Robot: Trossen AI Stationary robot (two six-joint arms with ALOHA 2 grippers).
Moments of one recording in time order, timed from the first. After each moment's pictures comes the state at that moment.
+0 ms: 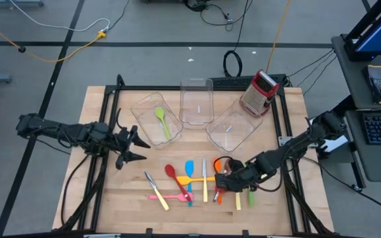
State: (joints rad) left arm -0.16 0.49 0.32 0.03 0.10 -0.24; right arm 0.51 1.52 1.04 -0.51 -0.05 2.07
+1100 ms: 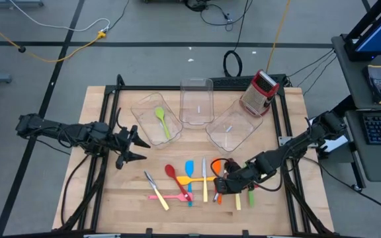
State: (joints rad) left arm -0.16 0.49 0.32 0.03 0.11 -0.24; right arm 0.51 1.52 1.04 -0.42 -0.08 1.92
